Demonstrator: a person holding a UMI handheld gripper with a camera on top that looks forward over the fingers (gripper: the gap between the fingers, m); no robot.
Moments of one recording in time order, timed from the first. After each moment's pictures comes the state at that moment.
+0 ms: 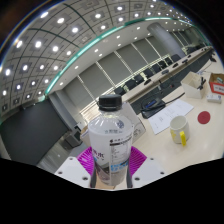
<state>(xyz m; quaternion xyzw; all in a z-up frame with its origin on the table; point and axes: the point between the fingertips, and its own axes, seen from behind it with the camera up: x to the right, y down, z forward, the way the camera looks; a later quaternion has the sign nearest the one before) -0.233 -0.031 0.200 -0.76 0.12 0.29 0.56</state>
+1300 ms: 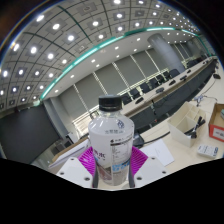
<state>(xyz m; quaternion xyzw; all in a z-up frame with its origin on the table) 0.005 0.125 0.242 -0.74 0.12 0.25 0.61</state>
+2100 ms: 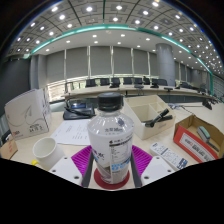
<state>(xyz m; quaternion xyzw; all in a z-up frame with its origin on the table) 0.150 0.112 0.049 -0.83 0.04 0.00 0.56</state>
